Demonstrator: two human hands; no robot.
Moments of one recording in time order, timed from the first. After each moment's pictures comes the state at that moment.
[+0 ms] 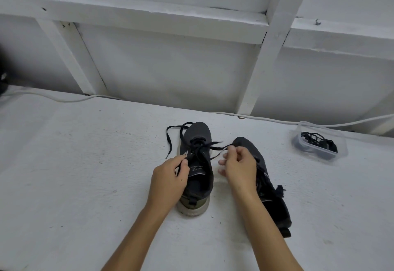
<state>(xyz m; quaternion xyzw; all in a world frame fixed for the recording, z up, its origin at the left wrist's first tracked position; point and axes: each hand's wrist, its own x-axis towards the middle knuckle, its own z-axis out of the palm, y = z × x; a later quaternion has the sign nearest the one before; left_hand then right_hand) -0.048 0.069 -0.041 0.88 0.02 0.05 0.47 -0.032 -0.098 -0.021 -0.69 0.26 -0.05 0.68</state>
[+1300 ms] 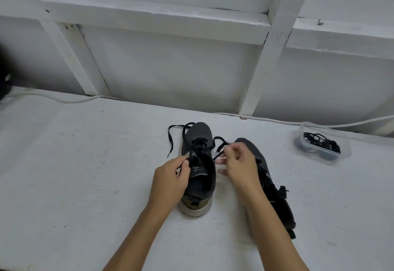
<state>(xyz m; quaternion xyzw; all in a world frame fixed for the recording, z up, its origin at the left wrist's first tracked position) -0.048 0.071 -0.041 0.88 0.00 0.06 0.47 -0.029 -0.104 -0.019 -0.70 0.21 -0.01 0.69</state>
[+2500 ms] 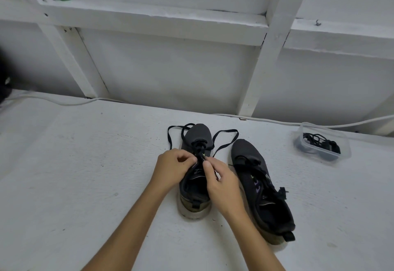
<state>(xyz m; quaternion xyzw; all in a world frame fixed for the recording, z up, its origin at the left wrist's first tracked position) -0.003 0.073 -0.034 0.87 0.04 -0.07 0.48 -0.057 -0.076 -0.050 -0.80 0.07 -0.03 0.59</state>
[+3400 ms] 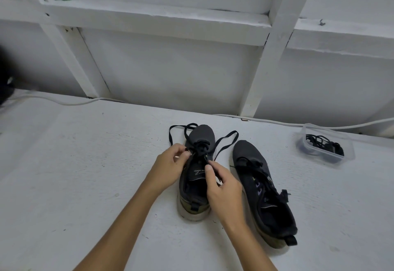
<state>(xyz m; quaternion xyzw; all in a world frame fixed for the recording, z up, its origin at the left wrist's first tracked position) 0.002 0.084 -0.037 0.83 0.04 -0.09 0.55 -0.067 -0.069 -0.050 -0.80 0.13 -0.07 0.59</state>
